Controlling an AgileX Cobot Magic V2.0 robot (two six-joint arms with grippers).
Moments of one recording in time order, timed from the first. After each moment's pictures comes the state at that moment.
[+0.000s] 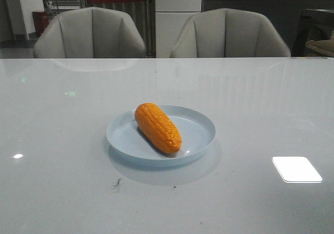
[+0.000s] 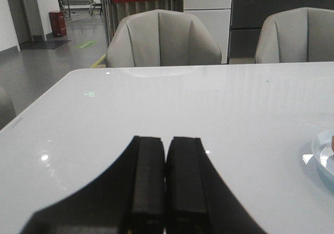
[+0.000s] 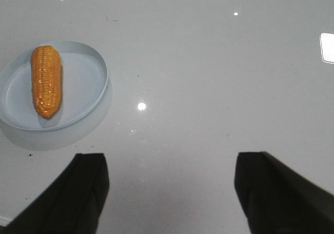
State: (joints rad) left arm -0.03 0.00 0.01 0.01 0.12 0.05; right arm -0.02 0.60 -0.62 0.31 0.68 -0.30
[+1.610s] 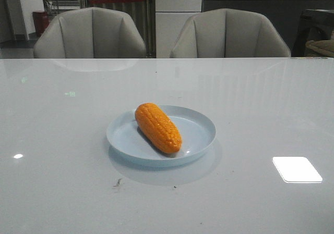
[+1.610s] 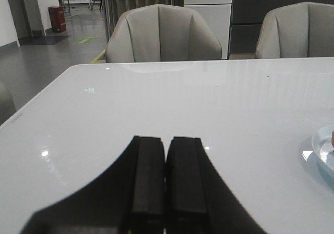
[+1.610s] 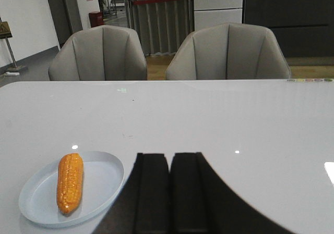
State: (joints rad) left arm -0.03 0.00 0.01 0.01 0.13 0.05; right arm -0.02 -0.01 -0.25 0.48 0.38 -0.30
